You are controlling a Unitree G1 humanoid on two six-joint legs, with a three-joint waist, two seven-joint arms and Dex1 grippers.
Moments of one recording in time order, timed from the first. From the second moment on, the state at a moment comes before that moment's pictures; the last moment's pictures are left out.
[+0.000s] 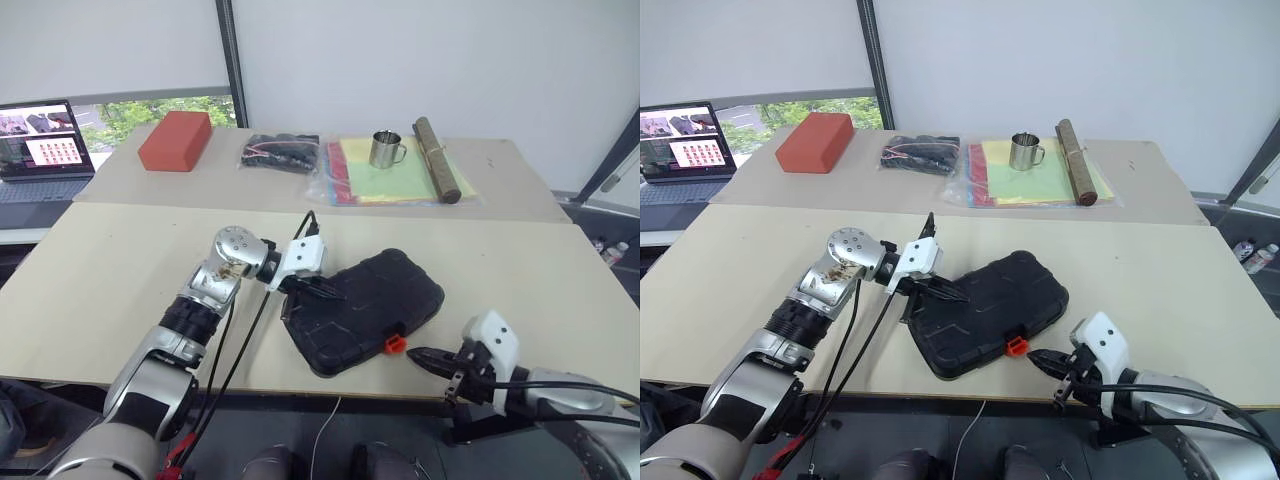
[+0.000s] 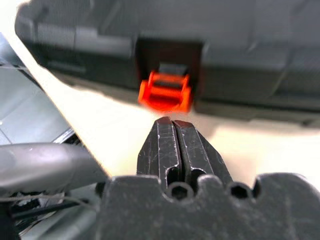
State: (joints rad) left arm -0.88 0.39 -0.36 0.45 -0.07 0.02 -1.43; right arm 0.19 -0.72 -0.09 -0.66 0.53 0.74 0.67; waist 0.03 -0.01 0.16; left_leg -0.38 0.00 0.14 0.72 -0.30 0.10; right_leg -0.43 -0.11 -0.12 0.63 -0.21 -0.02
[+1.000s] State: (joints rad) left arm -0.93 0.36 -0.39 0.56 0.00 -0.20 -1.41; right arm -0.09 -0.68 -0.01 -0.54 0.52 0.85 0.68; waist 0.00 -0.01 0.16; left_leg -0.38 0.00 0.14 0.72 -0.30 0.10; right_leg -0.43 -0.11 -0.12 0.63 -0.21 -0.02
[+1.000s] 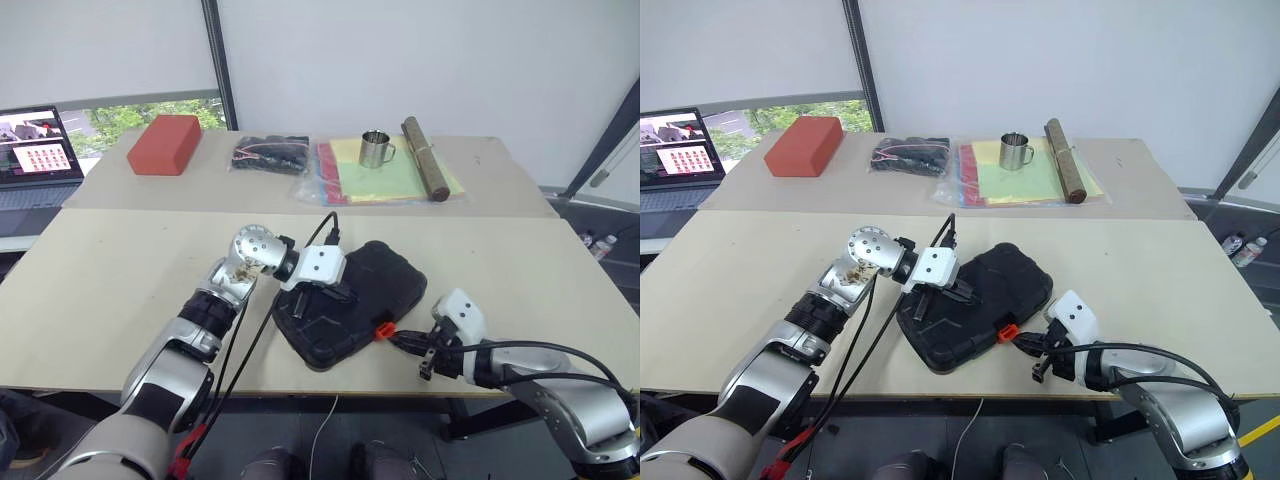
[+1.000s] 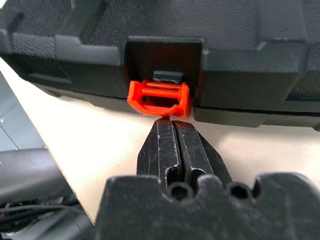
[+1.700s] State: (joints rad) left arm -0.54 1.11 -0.02 0.09 -0.49 0.62 -1.60; right arm 0.02 -1.11 -0.54 -0.44 0.76 0.79 1.20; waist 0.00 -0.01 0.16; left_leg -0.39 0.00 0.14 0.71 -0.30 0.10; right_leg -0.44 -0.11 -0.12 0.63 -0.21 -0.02
